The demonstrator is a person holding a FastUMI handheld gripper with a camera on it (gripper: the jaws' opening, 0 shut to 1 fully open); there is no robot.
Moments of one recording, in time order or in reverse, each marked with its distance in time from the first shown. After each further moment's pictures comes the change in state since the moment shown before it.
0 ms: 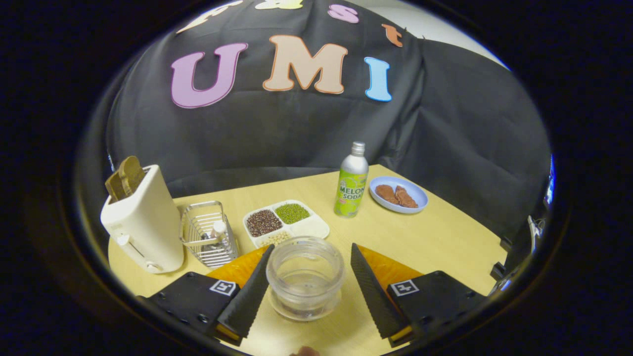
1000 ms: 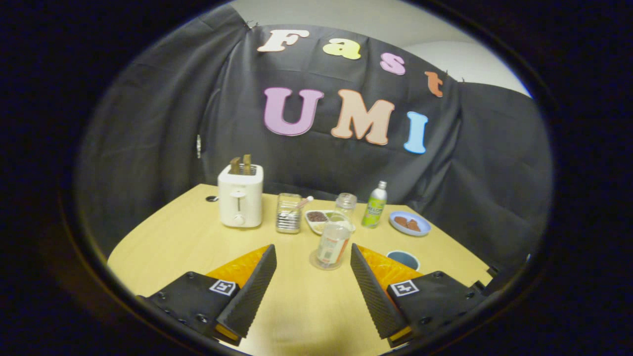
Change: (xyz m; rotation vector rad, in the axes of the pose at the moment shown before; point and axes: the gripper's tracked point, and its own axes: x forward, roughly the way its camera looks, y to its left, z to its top) arm -0.227 0.001 -0.057 -0.200 -0.240 0.331
